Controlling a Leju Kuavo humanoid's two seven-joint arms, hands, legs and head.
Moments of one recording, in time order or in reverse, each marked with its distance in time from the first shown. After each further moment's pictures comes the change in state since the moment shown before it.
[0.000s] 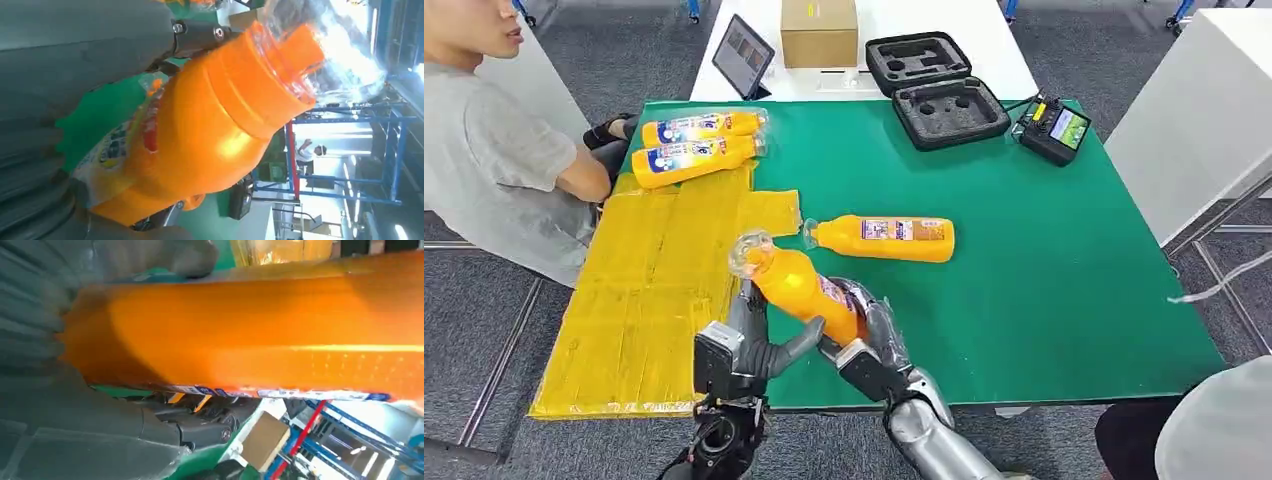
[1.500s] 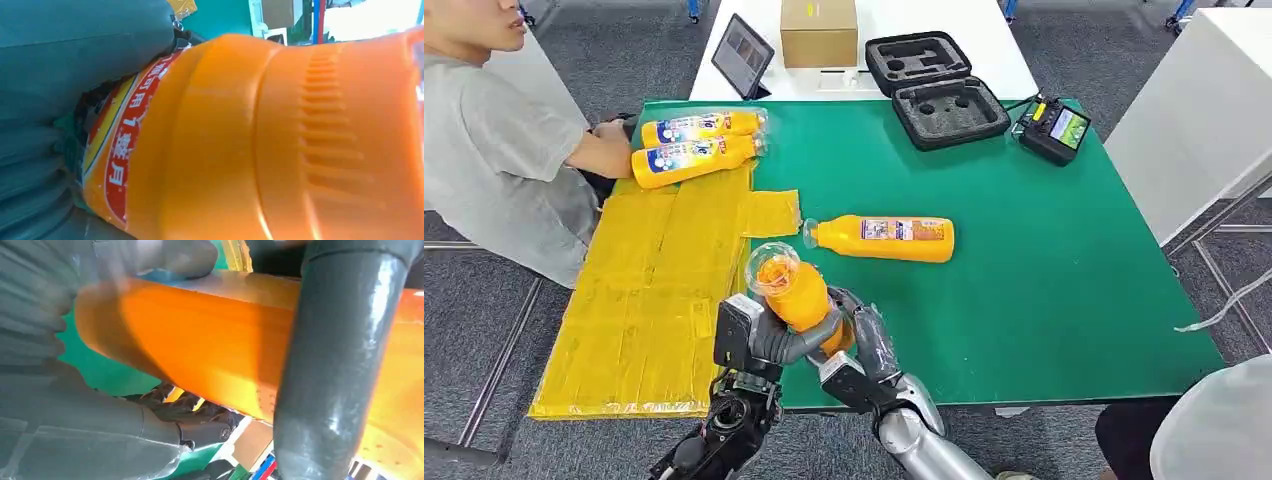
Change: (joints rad) left arm -0.096 -0.022 -0.056 0.145 0.128 -0.075 0.049; right arm 0.004 0.011 0.076 -0.003 -0.011 -0.031 0.007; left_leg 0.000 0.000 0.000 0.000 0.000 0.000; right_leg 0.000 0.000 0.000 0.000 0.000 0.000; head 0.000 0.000
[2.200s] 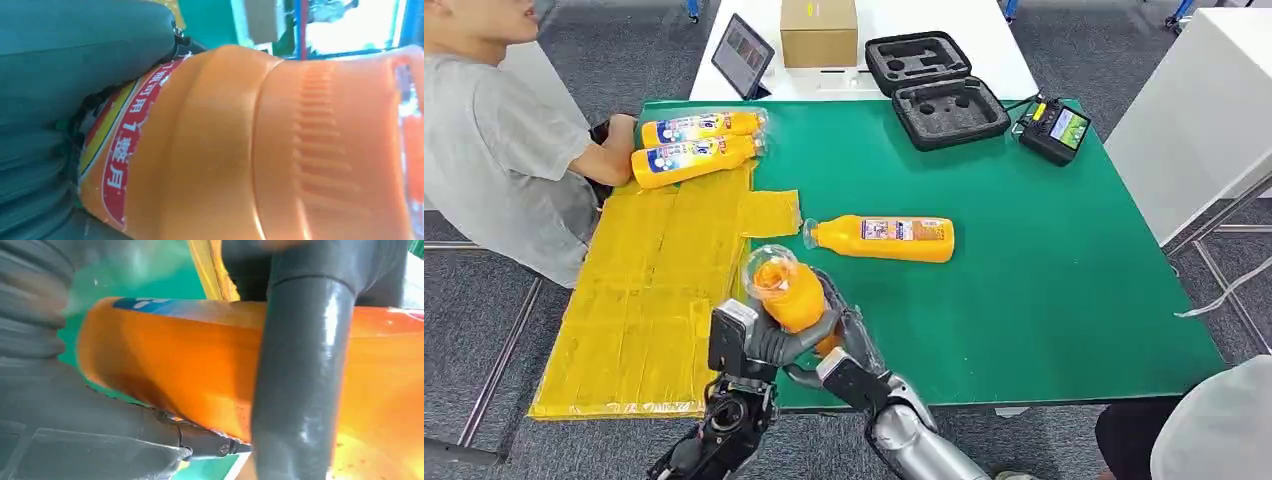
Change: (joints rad) left arm 0.010 0.022 0.011 -0.028 -0.046 0.055 -0.047; right arm -0.011 0.009 0.017 0.005 -0.089 0.155 -0.007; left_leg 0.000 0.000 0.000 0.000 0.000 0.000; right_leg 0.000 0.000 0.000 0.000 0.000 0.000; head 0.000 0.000
